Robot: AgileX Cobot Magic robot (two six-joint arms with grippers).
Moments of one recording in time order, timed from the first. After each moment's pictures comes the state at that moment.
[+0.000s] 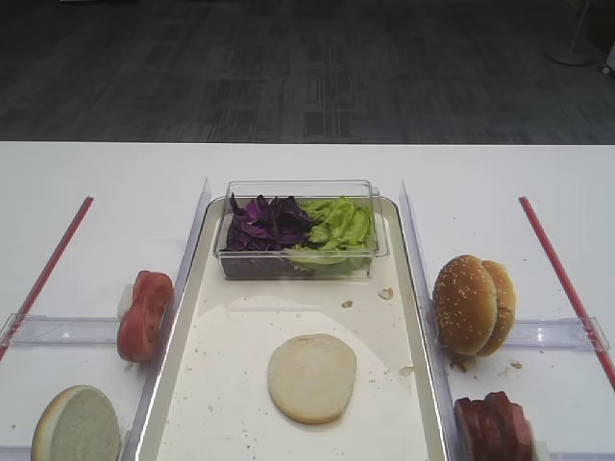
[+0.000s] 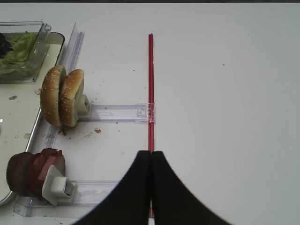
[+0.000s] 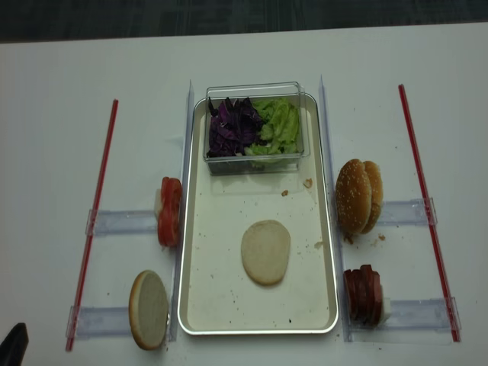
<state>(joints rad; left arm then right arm) 0.01 -0.02 -0.49 0.05 1.18 -0.03 0.01 -0.02 -0.48 0.02 1.13 0.00</state>
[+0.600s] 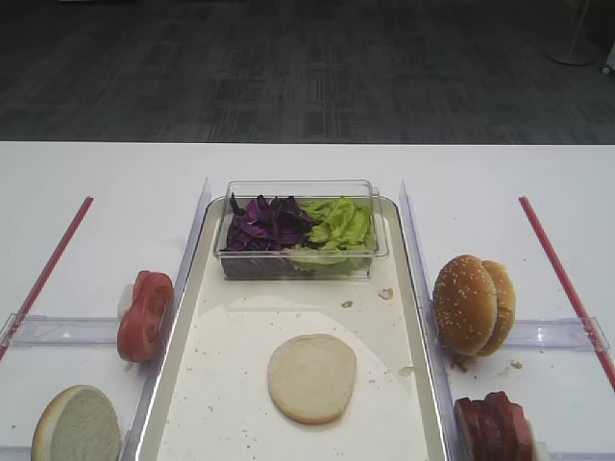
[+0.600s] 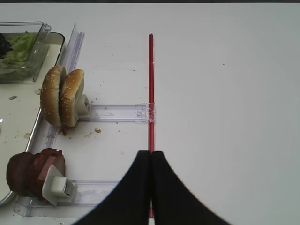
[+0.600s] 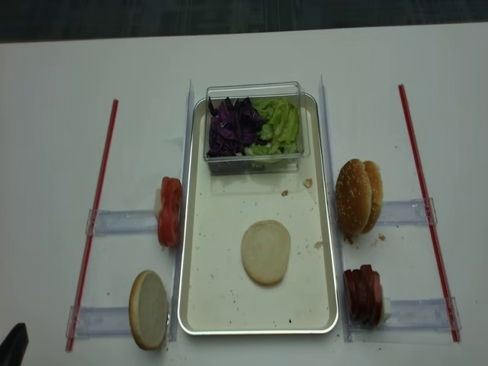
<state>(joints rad) 0.01 -0.02 -0.49 0.05 1.18 -0.03 0.01 -0.02 -0.48 0.02 1.13 0.00</state>
